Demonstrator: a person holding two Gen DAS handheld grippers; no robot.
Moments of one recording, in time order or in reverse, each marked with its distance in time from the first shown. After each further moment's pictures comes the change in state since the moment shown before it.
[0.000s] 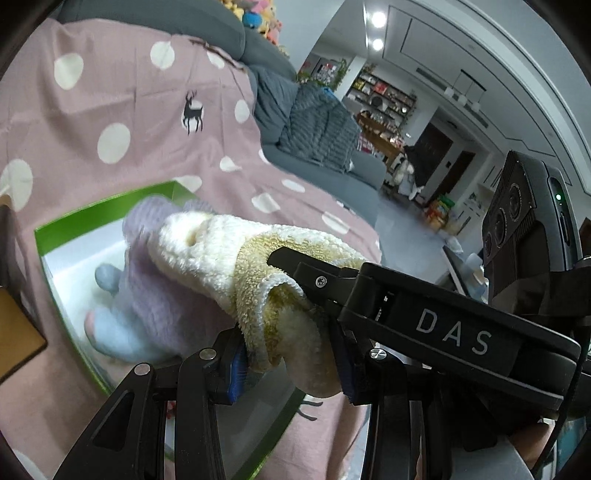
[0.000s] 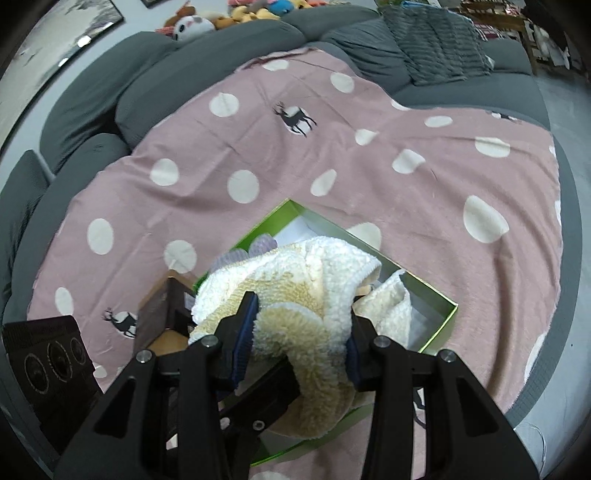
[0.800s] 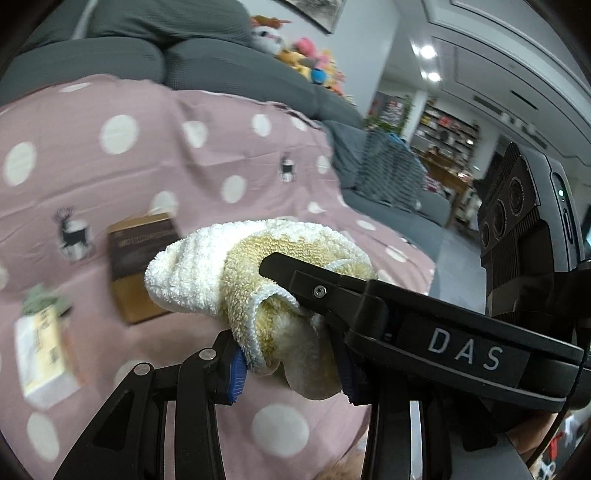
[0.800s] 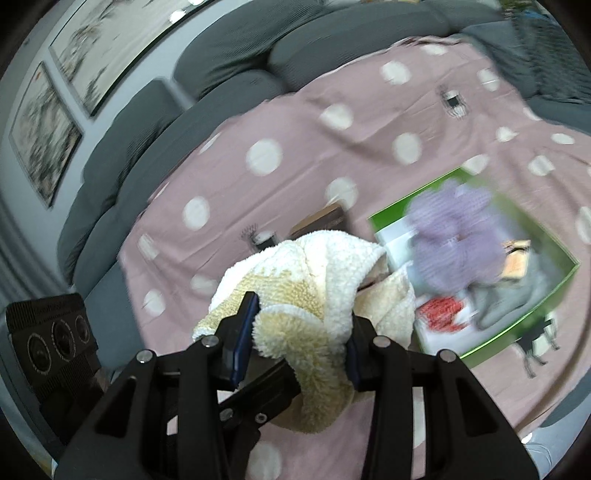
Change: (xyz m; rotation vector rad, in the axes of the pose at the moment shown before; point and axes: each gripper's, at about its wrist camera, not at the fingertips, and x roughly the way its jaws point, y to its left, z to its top) left arm -0.157 -0.028 -0.048 -0.028 -0.177 0.333; right arm -0.070 0.106 -0.063 -0.224 0.101 0.407
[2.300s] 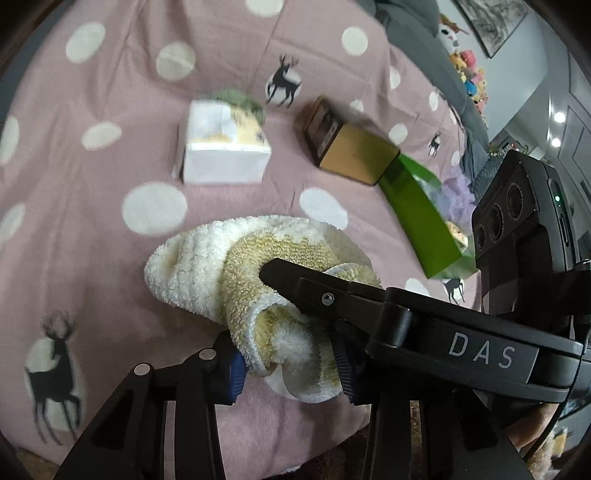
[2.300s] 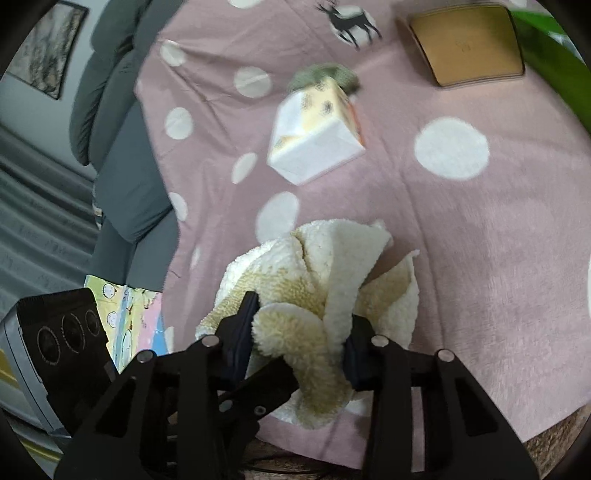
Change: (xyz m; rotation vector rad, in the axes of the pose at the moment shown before) left arm -0.119 0.130 -0.171 -0.484 0.130 0.275; right arm 0.114 0.099 -0.174 -0.072 0.580 0.191
